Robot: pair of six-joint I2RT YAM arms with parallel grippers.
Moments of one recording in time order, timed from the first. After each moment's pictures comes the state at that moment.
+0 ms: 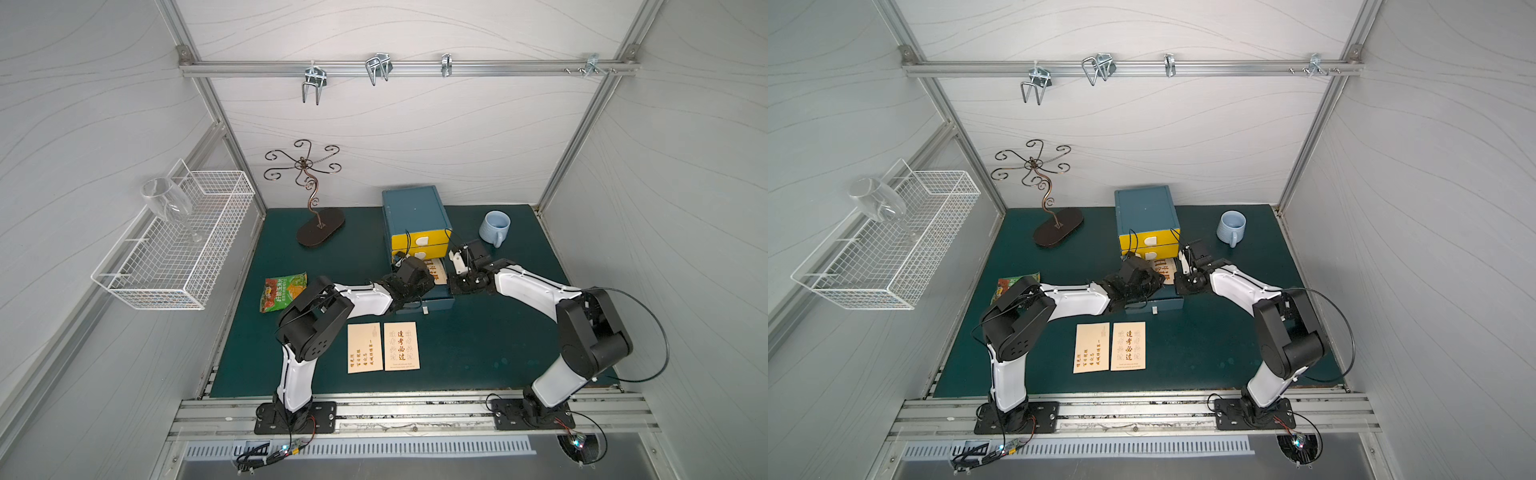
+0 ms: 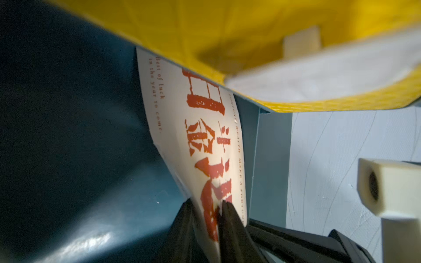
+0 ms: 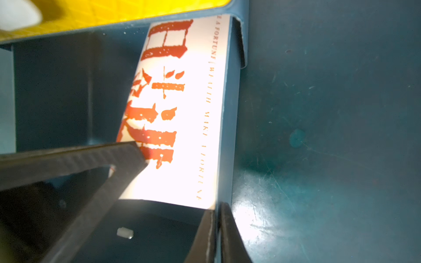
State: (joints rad) left arm -0.78 1.95 1.11 0.22 0.00 -1.23; right arm 0.49 1.64 1.03 -0.45 -0.15 0.28
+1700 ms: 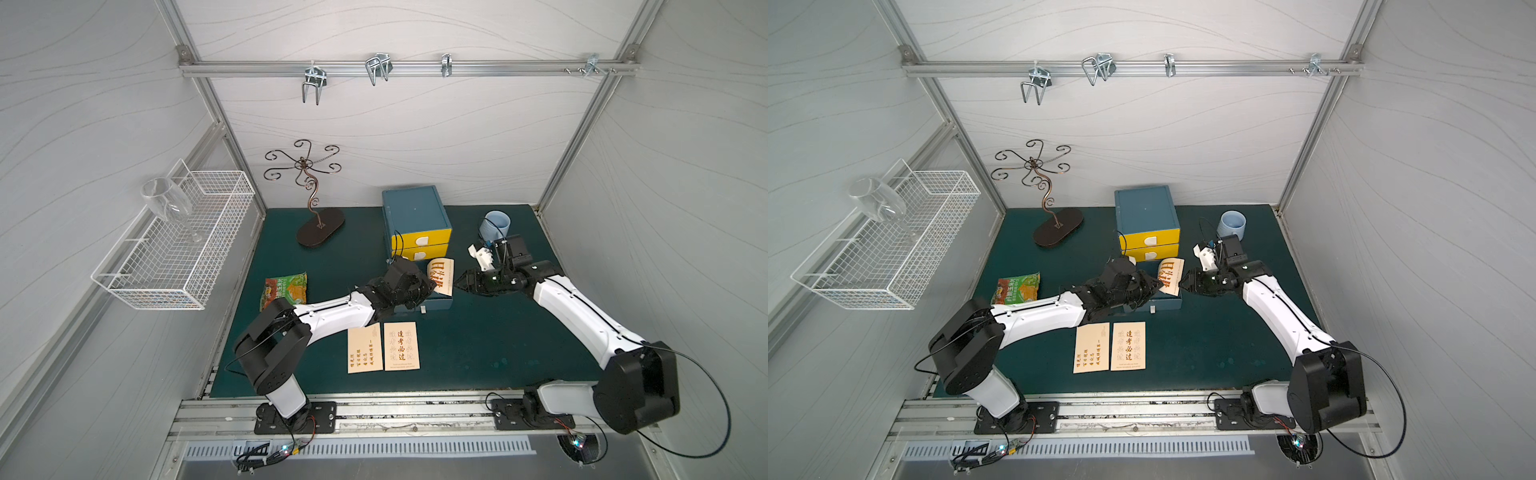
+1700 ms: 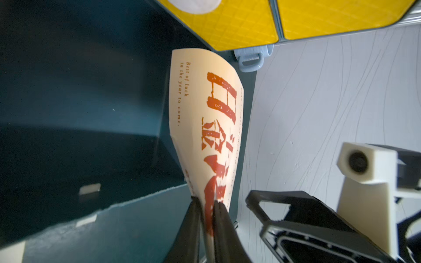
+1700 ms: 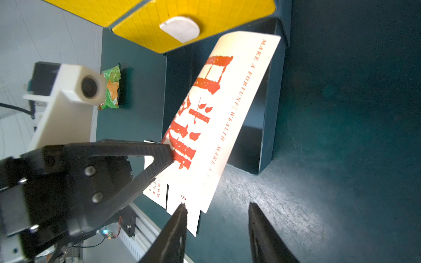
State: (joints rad) left arm -0.83 1.63 0.97 0.12 0.11 -1.35; right arm 0.33 1.31 0.99 -0.66 -0.55 0.34
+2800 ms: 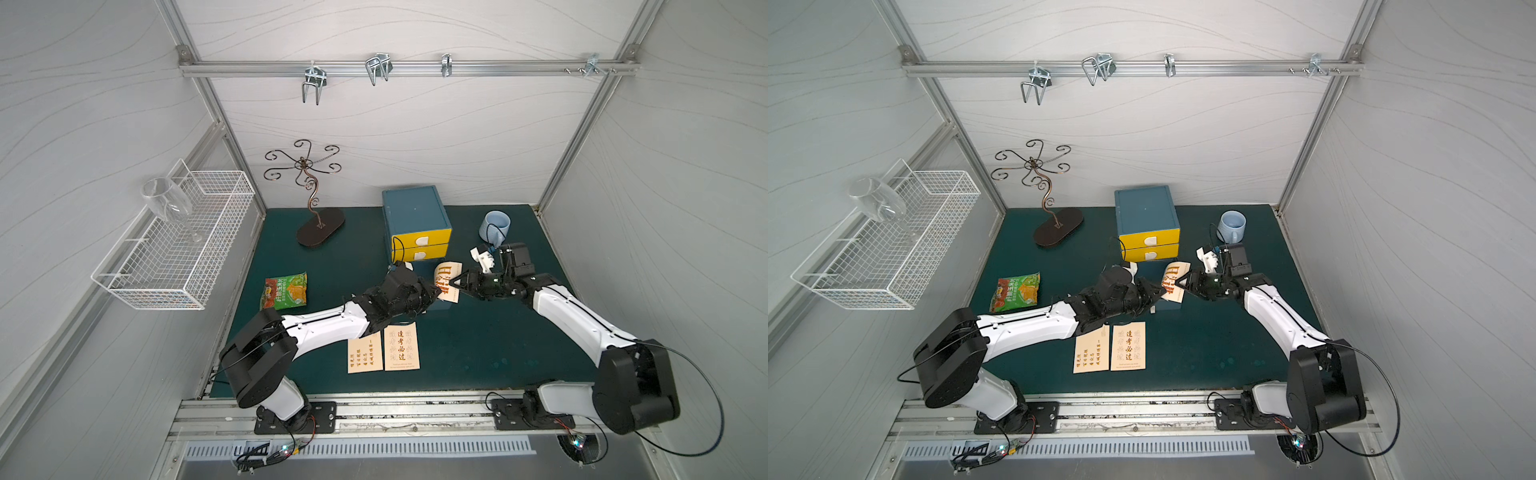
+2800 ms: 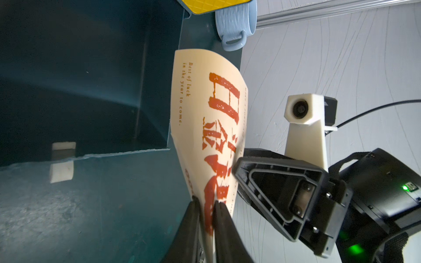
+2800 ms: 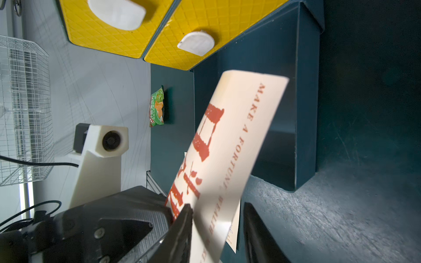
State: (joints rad) left arm -0.88 1.55 0.90 0.19 0.12 -1.39; right arm 0.28 1.31 0.84 -0.37 -0.75 0.57
